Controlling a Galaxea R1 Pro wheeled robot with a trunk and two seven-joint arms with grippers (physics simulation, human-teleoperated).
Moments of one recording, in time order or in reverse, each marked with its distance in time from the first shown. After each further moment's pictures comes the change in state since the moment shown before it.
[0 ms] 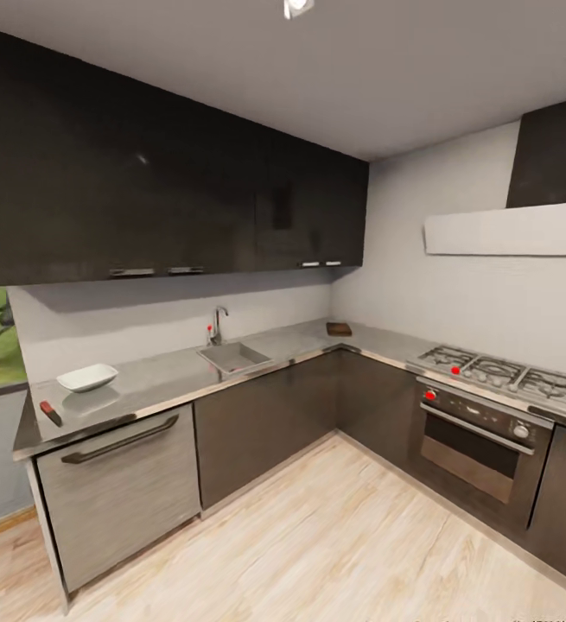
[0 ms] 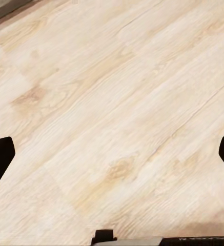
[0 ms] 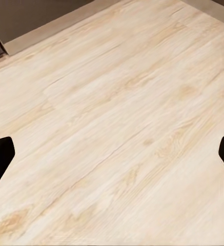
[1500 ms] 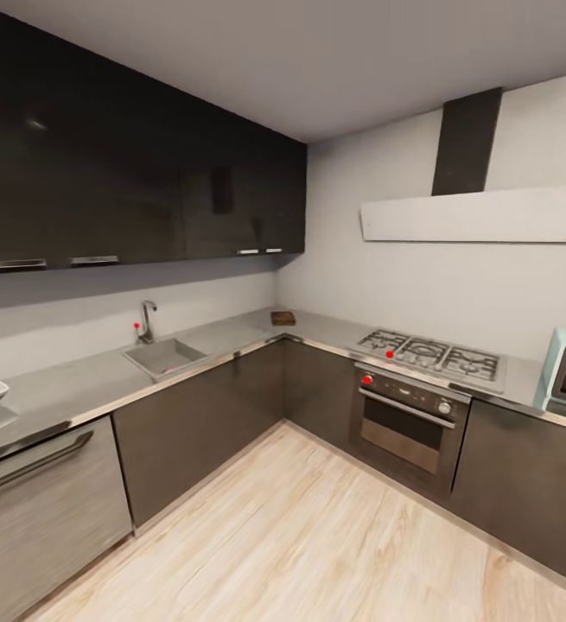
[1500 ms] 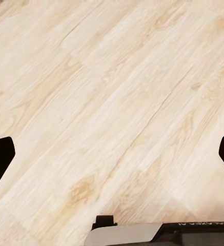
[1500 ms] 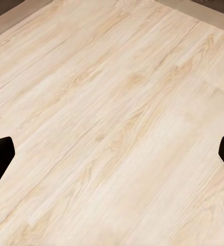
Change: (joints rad) left arm 0.000 0.001 0.000 0.000 0.000 -0.001 0.000; right arm 0.000 0.000 0.001 0.000 0.000 0.000 0.000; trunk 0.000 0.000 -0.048
